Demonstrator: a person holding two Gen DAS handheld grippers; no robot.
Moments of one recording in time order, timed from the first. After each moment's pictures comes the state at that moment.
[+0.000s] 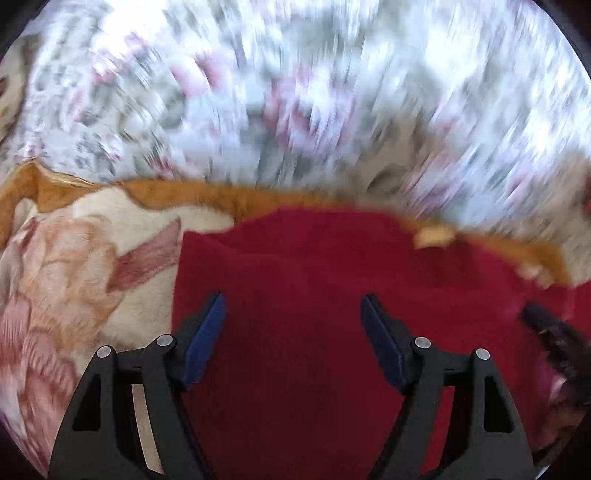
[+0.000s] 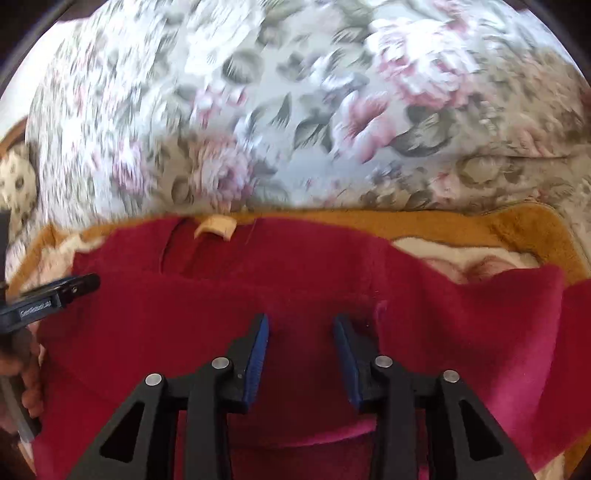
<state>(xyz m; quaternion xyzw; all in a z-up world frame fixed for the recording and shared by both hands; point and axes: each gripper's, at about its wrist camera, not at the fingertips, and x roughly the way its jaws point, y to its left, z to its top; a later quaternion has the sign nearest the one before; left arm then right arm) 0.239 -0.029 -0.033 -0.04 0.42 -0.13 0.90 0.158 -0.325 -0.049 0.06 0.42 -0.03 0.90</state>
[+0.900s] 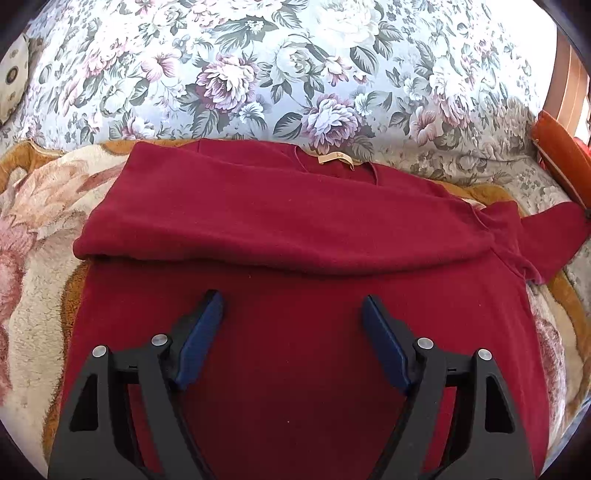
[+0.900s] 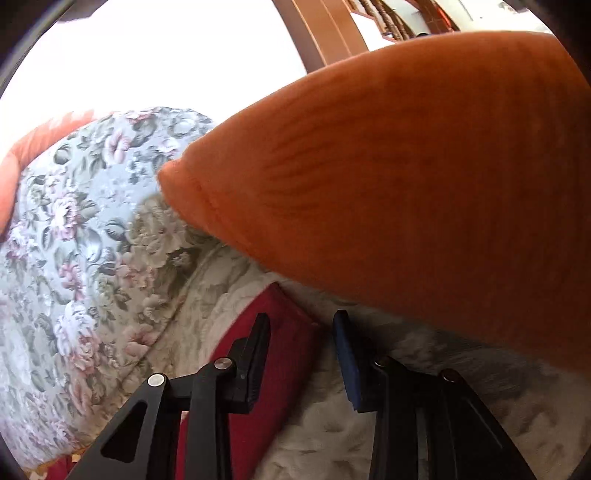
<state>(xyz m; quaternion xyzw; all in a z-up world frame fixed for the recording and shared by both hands) 0.125 -0.079 -0.083 -0.02 0.39 -0.19 0.90 -0.038 -0.608 0.074 0.22 0.16 -0.36 0.89</state>
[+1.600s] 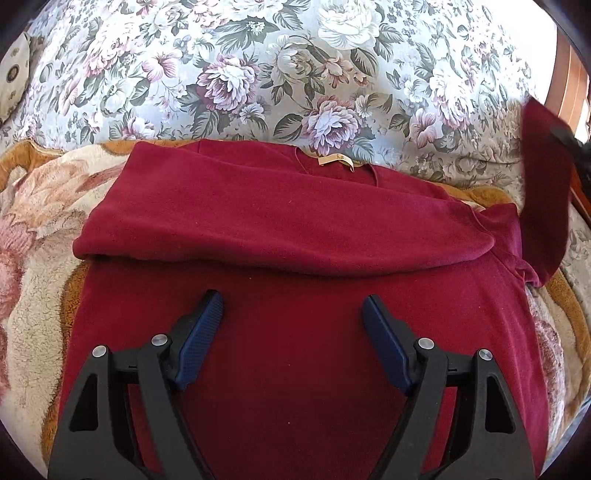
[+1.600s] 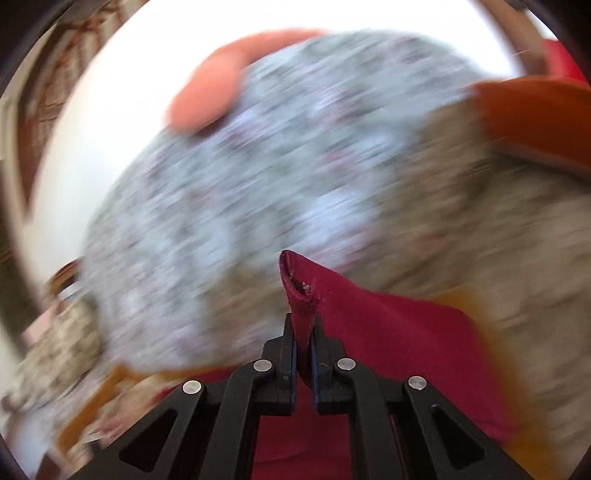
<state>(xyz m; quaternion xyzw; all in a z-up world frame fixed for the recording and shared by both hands) 0.127 -0.079 -0.083 -0.02 0.39 -0.19 0.90 0.051 -0.391 0.074 0.21 0.20 0.03 0.96</state>
